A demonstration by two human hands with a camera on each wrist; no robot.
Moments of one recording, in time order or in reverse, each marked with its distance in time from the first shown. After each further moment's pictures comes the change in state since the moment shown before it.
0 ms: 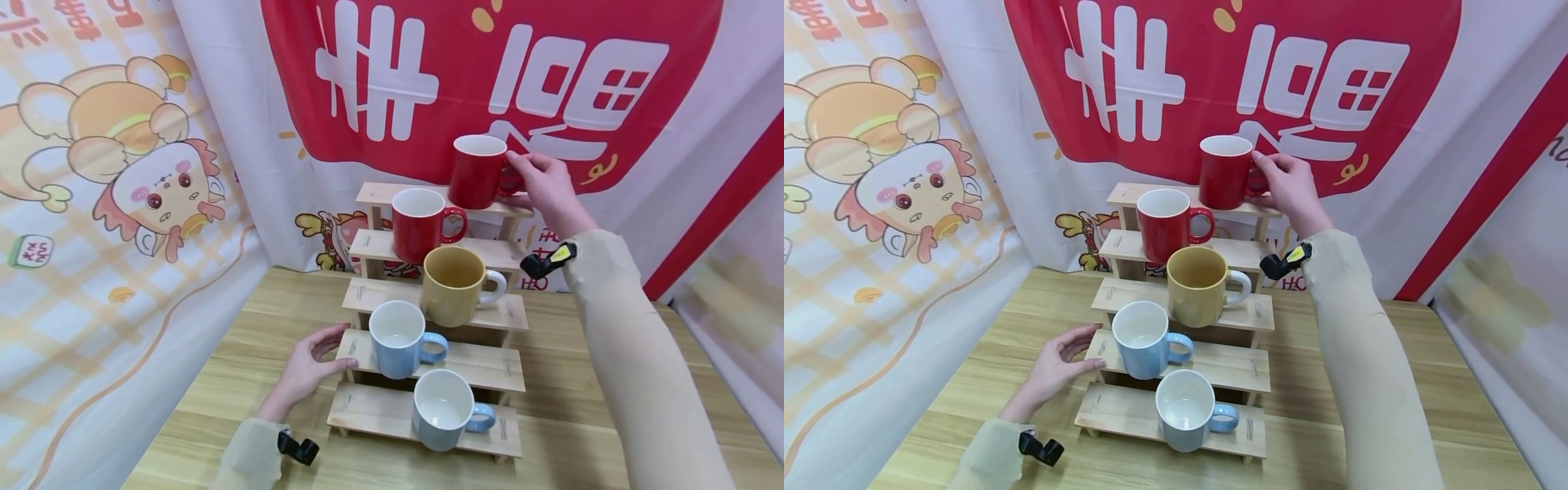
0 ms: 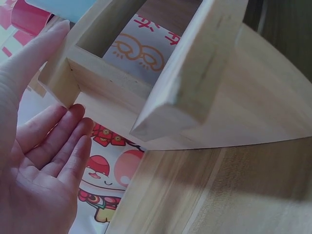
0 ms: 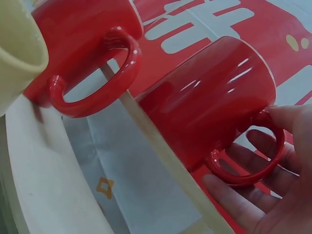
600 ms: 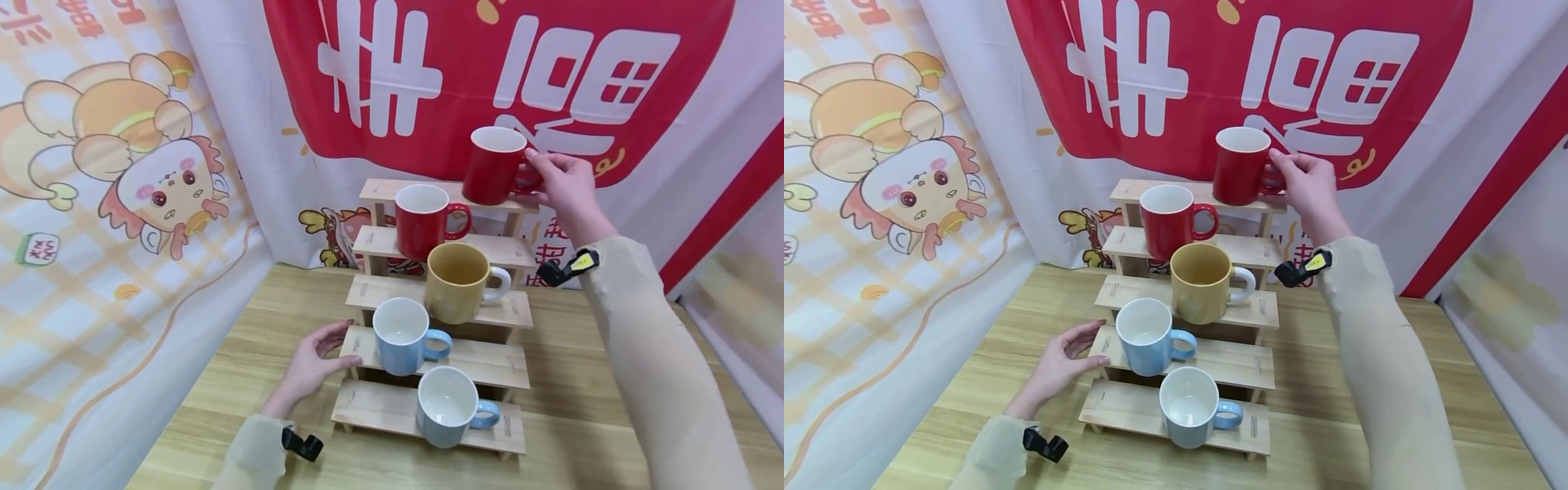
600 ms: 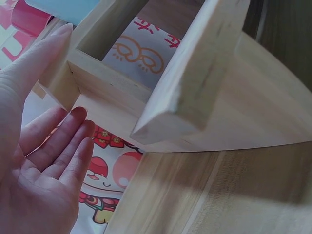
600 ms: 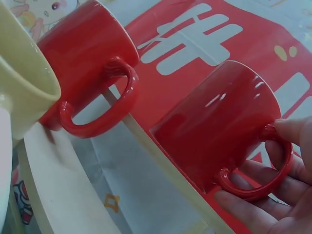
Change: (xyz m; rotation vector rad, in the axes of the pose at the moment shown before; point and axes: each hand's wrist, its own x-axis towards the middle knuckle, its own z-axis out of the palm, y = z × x) left_hand 0.000 0.000 0.000 0.013 0.003 -0.017; right_hand -0.017 0.003 -0.010 0.162 0.079 0.016
